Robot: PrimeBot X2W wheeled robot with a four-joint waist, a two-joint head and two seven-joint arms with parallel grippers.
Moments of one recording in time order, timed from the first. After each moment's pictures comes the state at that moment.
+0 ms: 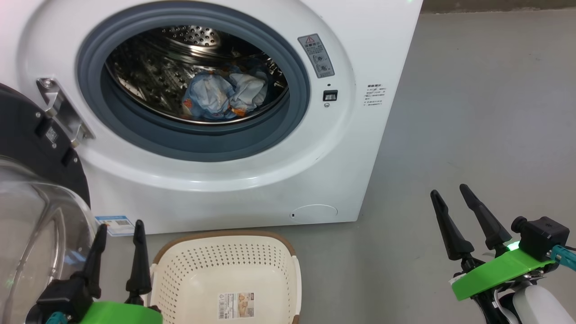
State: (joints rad) left arm -0.06 0.15 -0.14 0.11 -0.37 0.04 -0.25; right arm -0.18 -0.29 0.18 0.21 0.55 0.13 -0.26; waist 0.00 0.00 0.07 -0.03
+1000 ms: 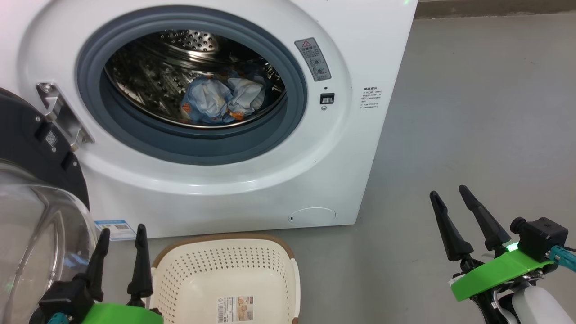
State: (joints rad) left arm -0.06 0.15 -0.14 0.14 -0.39 0.02 -0.25; right arm -0.18 -0.29 0.18 0.22 0.55 0.13 -0.26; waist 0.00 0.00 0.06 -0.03
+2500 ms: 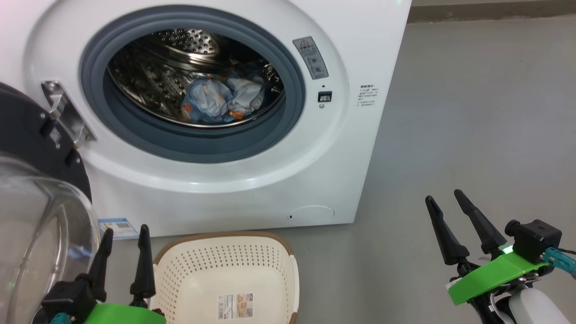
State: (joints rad) left arm -0.06 0.14 -0.14 0.15 -0.39 0.01 -0.25; right arm -0.18 -0.29 0.21 0.23 0.55 0.13 -0.26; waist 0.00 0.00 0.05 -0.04
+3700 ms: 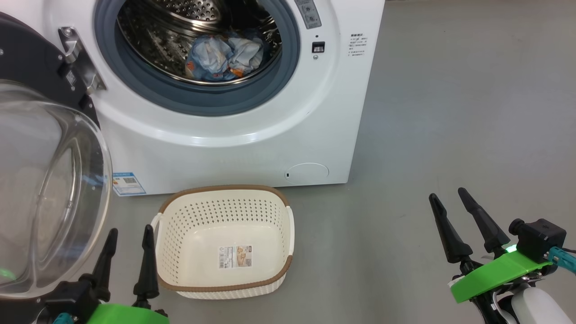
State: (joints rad) left arm -0.06 0.13 -0.14 0.15 -0.39 -0.01 -0.25; right arm -0.18 -0.29 0.19 0.23 0.55 0.13 -0.26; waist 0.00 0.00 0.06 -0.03
